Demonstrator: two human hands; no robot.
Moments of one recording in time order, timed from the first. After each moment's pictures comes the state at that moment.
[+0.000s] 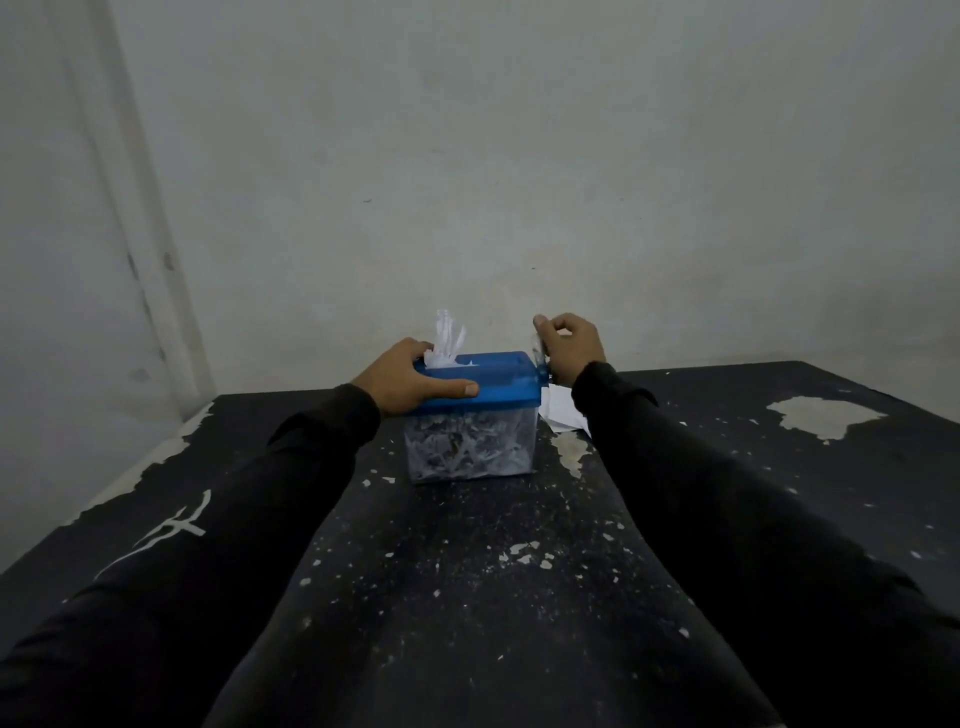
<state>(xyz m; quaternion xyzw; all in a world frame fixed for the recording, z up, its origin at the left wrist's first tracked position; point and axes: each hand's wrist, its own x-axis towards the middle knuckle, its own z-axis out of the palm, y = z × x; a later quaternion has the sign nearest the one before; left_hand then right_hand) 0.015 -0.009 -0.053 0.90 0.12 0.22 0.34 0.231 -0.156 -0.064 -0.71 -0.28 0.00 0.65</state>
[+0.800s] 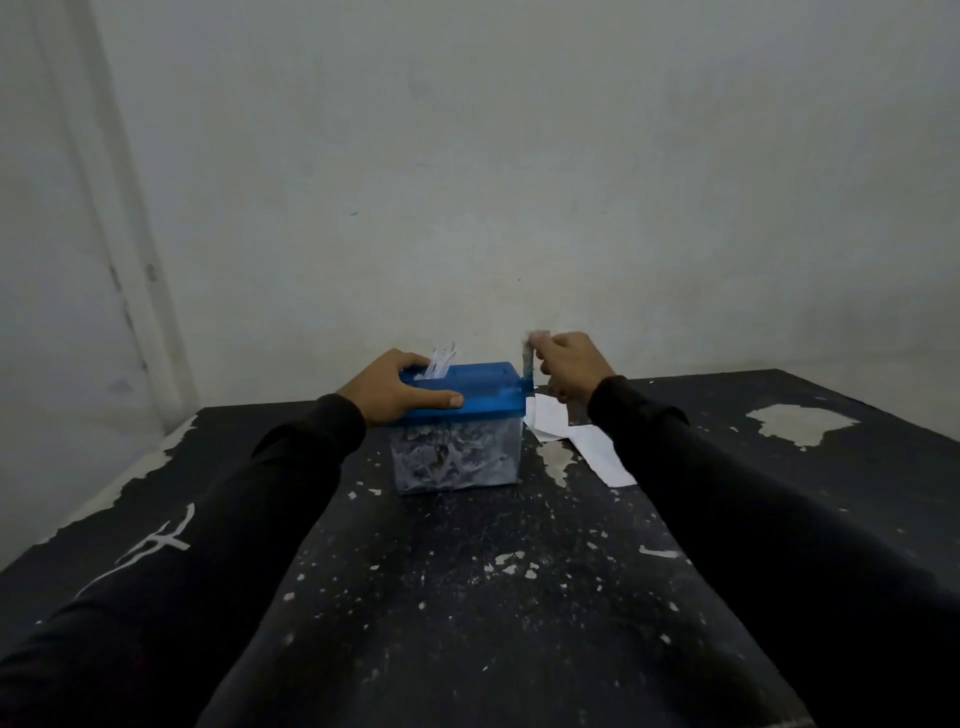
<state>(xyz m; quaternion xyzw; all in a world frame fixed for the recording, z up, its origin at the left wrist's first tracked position) 0.023 -0.002 -0.050 0.91 0.13 0.21 0.33 0.194 -0.206 -0.041 -0.73 -0.32 0.07 0.59</state>
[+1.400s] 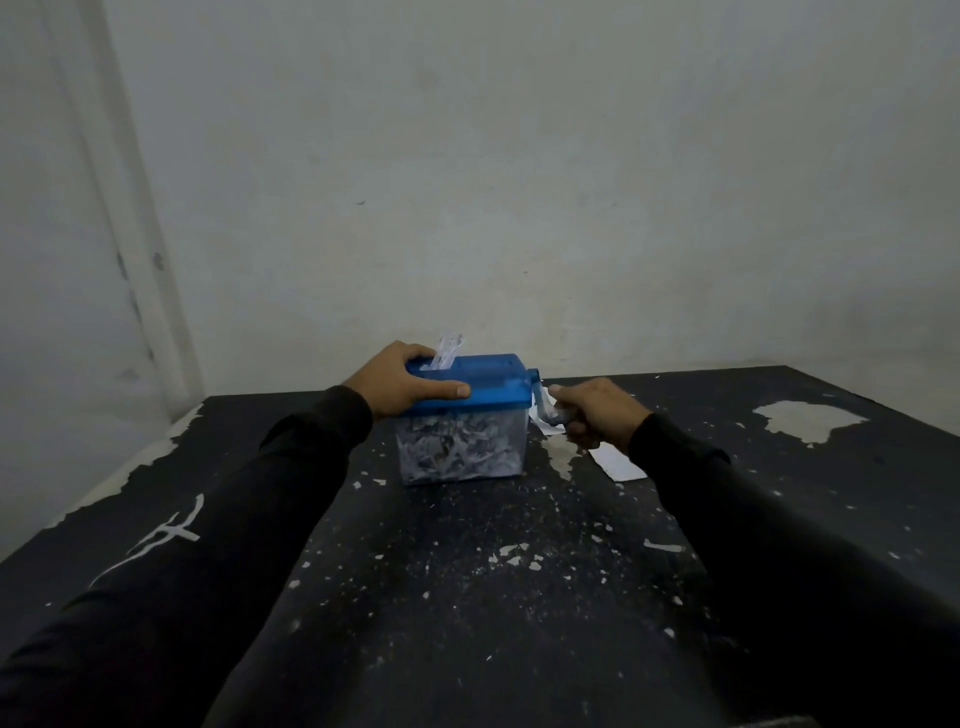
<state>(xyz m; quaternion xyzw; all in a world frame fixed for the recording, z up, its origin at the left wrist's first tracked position) 0.023 0.007 -0.057 0.91 0.15 0.21 0.34 0.199 -0.244 -0.090 -0.73 -0.36 0.23 0.54</state>
